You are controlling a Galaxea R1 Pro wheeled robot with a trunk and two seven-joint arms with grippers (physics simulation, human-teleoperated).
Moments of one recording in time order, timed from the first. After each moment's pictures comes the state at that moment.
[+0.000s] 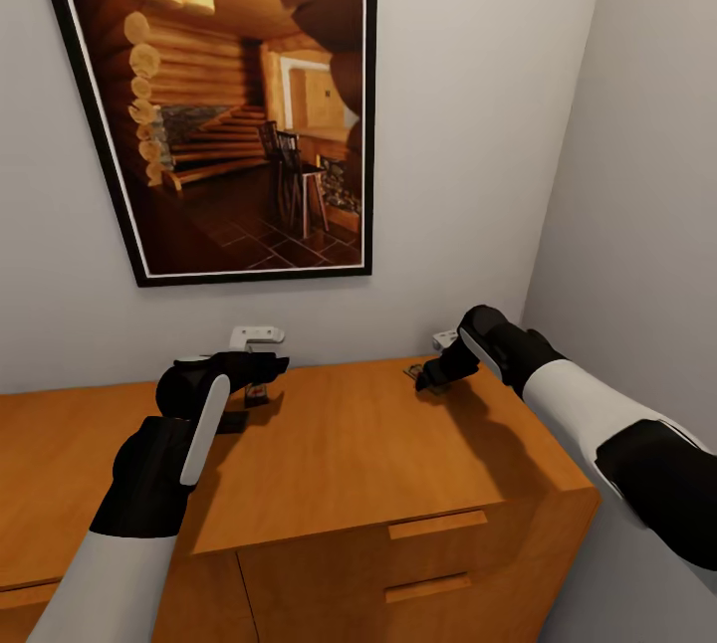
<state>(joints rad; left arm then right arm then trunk) -0.67 -0.03 -0.10 -1.53 0.14 1.04 0.12 -1.25 -0.07 0.65 -0.45 -0.28 1.03 0.39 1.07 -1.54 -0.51</state>
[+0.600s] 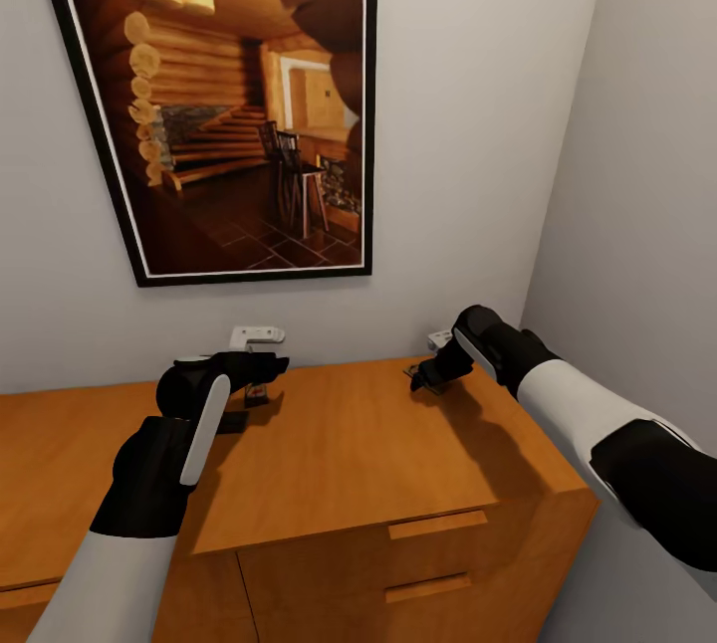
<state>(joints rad) -0.67 -0.03 -0.10 -1.53 0.14 1.04 0.12 -1.25 -0.05 0.65 -0.45 -0.27 1.03 0.39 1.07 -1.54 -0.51</state>
